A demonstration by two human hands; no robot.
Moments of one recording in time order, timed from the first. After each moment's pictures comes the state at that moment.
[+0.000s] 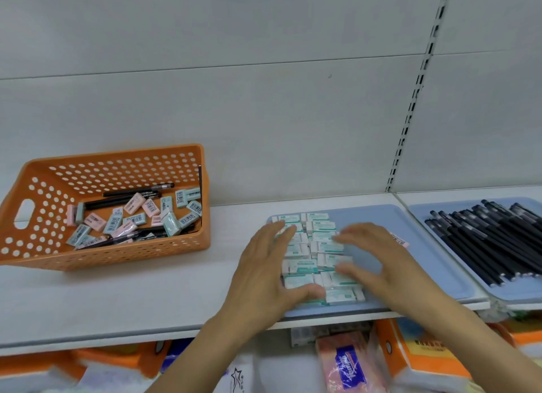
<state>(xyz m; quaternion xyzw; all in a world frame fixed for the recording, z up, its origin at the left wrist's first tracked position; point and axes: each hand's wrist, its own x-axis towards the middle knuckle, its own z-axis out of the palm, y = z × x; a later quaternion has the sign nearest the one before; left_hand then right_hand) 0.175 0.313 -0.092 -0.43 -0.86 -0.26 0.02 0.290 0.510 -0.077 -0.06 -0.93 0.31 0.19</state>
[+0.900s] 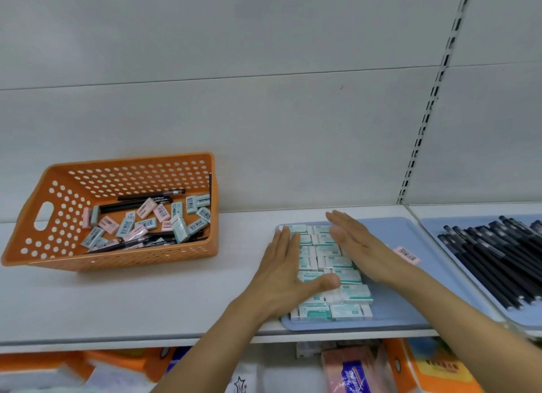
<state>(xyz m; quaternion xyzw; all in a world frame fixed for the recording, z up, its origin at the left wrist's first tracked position) 0.155 0.345 -0.095 -0.38 -0.88 -0.23 -0.16 0.226 0.527 -0.080 -0.11 -0.89 0.43 0.06</state>
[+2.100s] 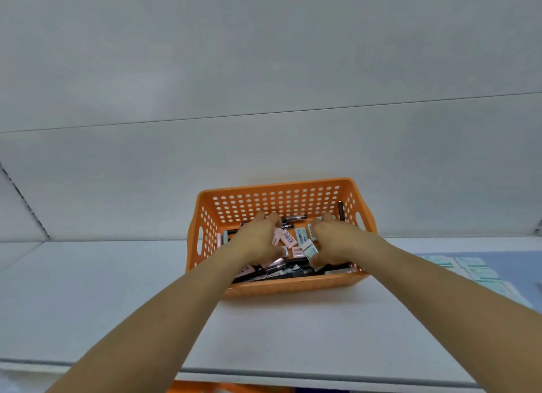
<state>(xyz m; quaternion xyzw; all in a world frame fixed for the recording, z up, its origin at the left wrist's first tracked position) -0.048 0.140 -0.020 -0.32 -0.94 -0.11 -0.05 0.032 0.294 -0.010 -0.06 -0.99 0.04 -0.07</state>
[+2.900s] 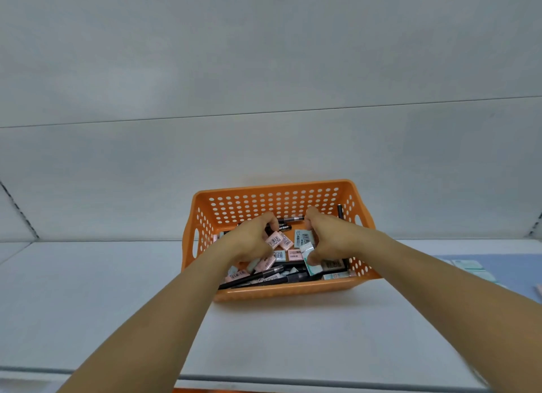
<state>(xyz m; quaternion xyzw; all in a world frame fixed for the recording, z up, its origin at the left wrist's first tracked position) -0.061 0.133 -0.019 -0.27 -0.91 -0.26 -0.18 0.022 0.307 -0.010 -0.05 -0.98 0.18 -0.06</state>
